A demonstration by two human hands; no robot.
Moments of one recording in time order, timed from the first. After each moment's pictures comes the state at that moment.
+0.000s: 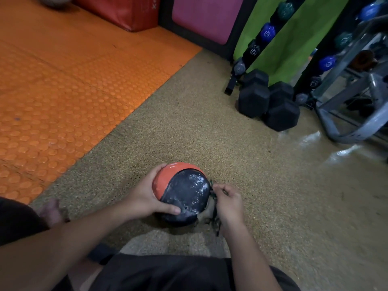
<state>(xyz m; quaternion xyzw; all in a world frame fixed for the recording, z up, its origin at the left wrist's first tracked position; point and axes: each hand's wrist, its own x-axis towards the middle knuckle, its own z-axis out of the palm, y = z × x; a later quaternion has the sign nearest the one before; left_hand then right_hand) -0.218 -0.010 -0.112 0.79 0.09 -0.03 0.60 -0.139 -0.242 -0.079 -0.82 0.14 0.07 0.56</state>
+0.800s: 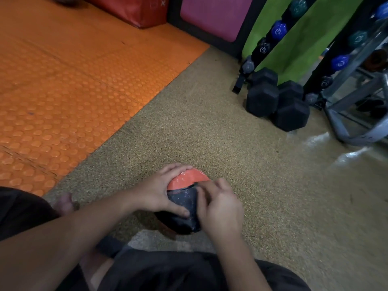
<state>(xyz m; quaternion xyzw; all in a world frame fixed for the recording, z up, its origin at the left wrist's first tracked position) -0.210 0.003 -0.097 0.89 -0.05 -0.09 0.44 -0.197 -0.210 -0.044 -0.96 -0.22 -0.12 0.15</state>
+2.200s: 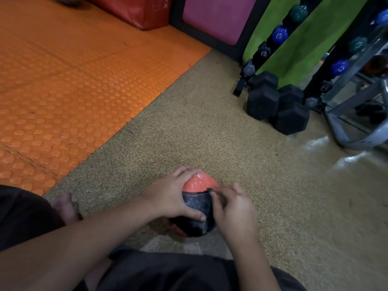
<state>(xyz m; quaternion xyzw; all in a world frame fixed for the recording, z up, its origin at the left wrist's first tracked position) -0.207 -0.036 -0.084 0.93 -0.01 -0.05 0.37 -0.181 -0.241 -0.042 -0.95 -0.21 -0.12 0.19</state>
